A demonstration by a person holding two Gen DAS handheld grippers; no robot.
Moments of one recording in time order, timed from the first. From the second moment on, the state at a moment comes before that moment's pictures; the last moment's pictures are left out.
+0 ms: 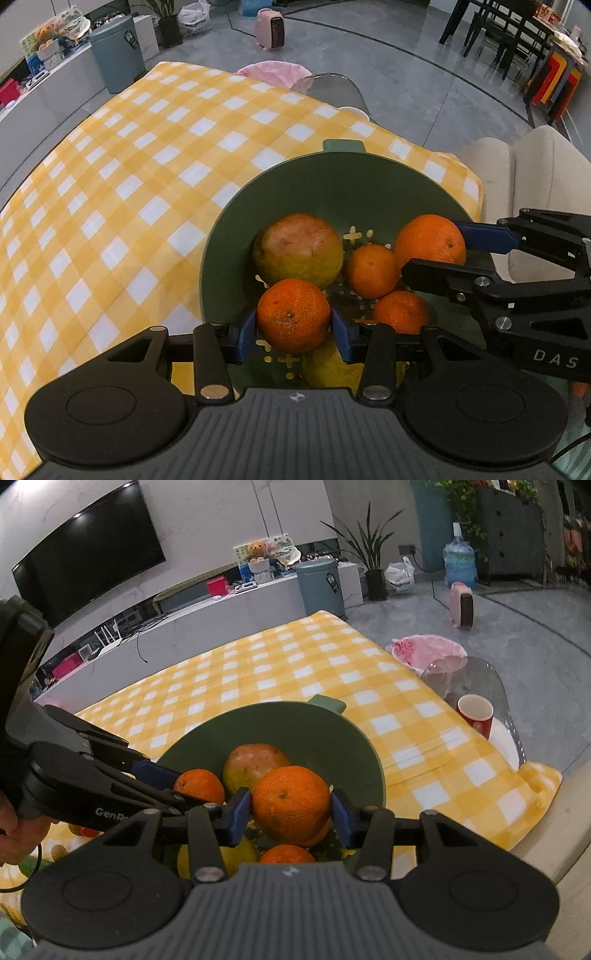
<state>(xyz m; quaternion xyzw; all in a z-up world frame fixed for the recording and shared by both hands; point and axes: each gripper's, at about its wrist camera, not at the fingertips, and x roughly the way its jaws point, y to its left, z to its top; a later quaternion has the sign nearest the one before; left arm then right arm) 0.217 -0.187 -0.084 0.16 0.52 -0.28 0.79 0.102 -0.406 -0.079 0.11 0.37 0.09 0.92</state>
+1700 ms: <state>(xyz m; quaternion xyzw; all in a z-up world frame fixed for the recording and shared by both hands) 0.163 -0.087 -0.040 0.05 0.46 -0.17 0.87 0.116 -0.382 -0.090 0.09 0.37 0.14 0.92</state>
